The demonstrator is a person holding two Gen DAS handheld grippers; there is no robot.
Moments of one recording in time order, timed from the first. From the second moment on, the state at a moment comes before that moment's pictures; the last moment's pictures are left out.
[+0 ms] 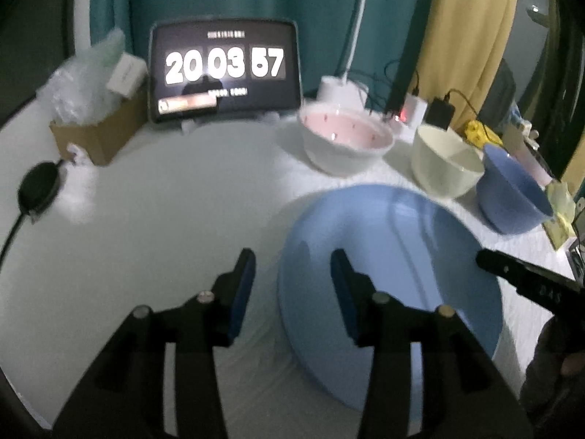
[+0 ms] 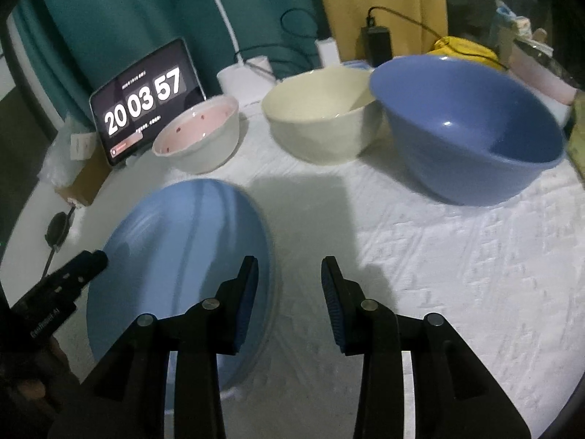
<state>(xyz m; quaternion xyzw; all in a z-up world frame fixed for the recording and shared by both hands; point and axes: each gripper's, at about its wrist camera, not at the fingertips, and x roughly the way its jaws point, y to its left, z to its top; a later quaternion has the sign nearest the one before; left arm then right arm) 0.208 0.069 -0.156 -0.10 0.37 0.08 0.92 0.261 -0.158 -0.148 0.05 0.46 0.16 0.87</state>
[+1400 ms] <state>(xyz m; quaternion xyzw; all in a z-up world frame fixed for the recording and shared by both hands) 0.267 -0.106 -0.105 -0.04 0.34 -0.07 0.94 0.251 -0.313 -0.105 0.09 0.38 0.07 0.92</state>
